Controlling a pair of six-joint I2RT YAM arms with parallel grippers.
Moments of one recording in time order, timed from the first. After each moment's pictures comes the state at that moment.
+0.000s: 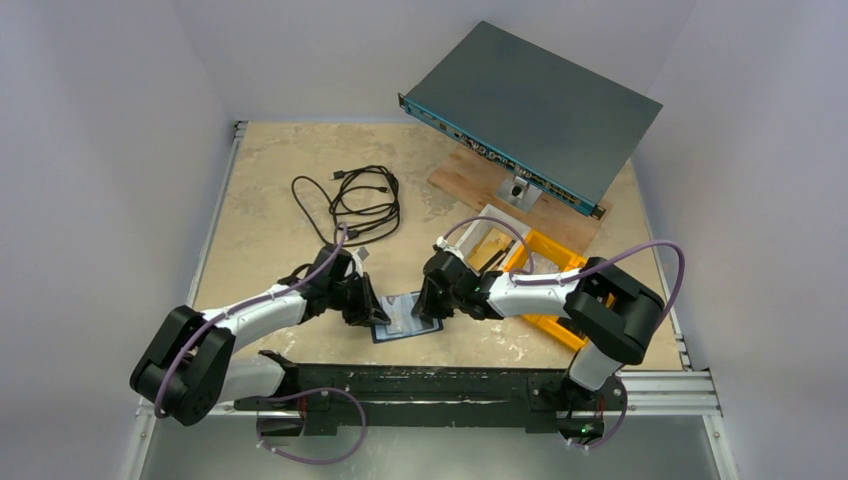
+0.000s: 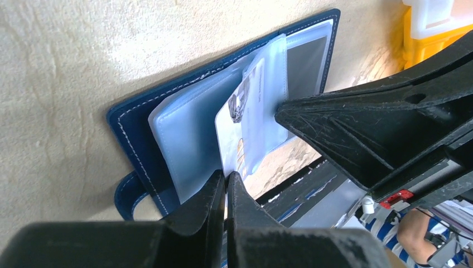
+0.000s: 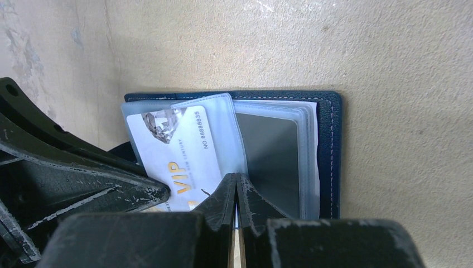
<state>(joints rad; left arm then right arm) -0.50 1.25 0.43 -0.17 0.47 -0.82 0.98 1.65 0.76 0.00 0.02 1.05</state>
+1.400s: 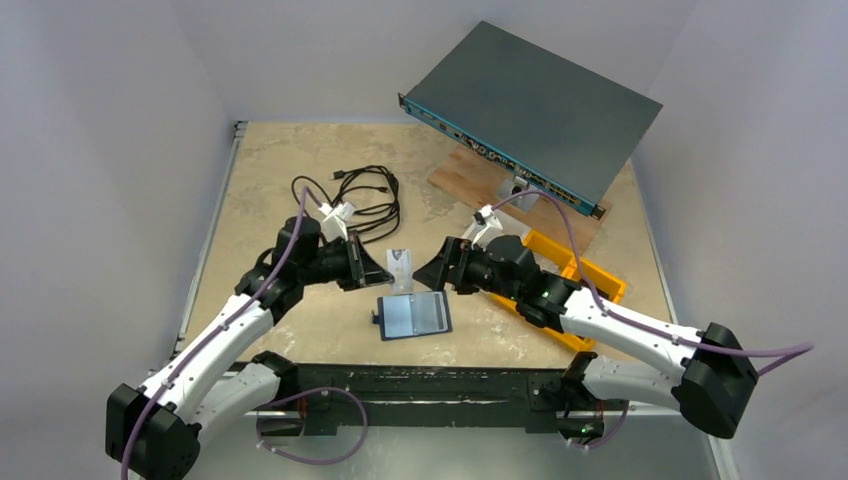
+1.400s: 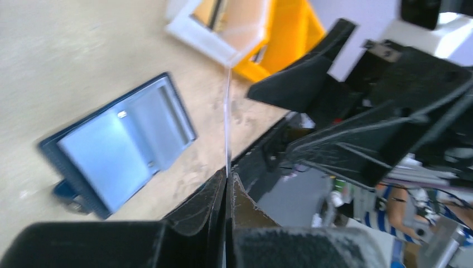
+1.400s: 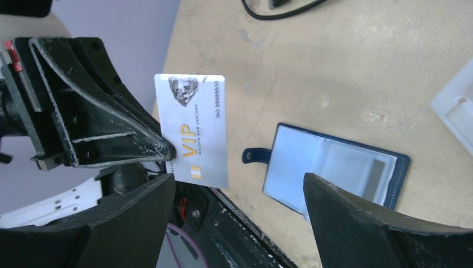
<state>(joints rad) -0.44 0.91 0.65 -0.33 0.55 -0.76 0.88 1.10 0.66 0.04 -0.05 0.90</state>
